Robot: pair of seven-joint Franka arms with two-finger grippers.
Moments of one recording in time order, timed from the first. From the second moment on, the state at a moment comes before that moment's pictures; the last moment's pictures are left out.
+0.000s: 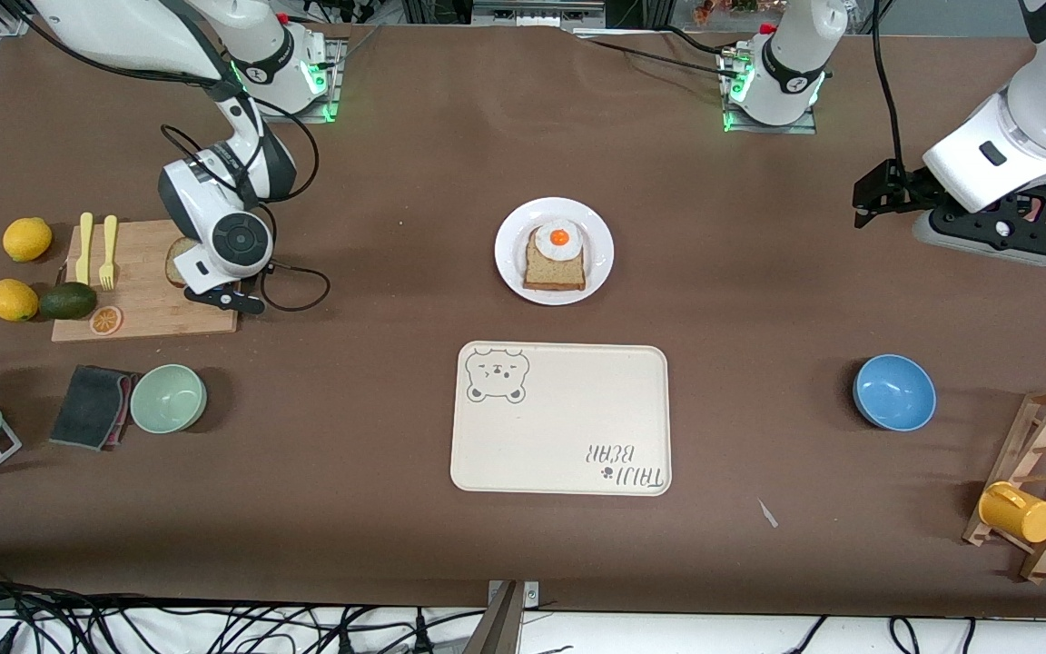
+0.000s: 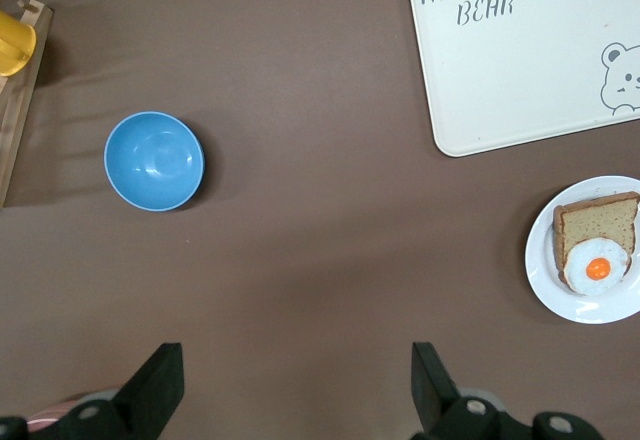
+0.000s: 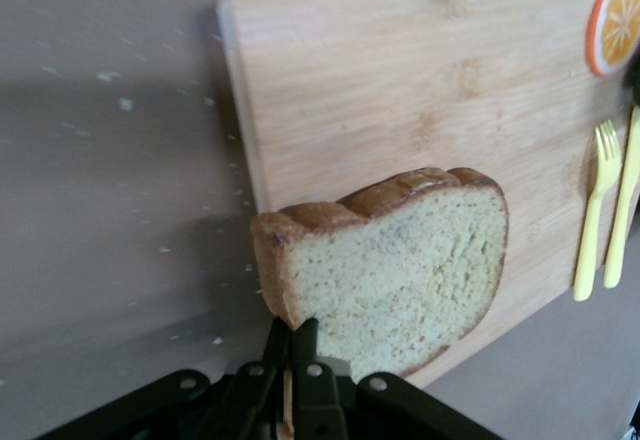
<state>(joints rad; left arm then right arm) -0.11 0.05 -0.05 -1.55 0.01 1.53 0.06 0.03 0.33 0.16 -2.28 -0.59 2.13 0.76</state>
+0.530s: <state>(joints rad) -0.11 0.05 -0.05 -1.55 0.01 1.53 0.06 0.14 0.20 0.28 -2.04 -0.29 1.74 0.72</state>
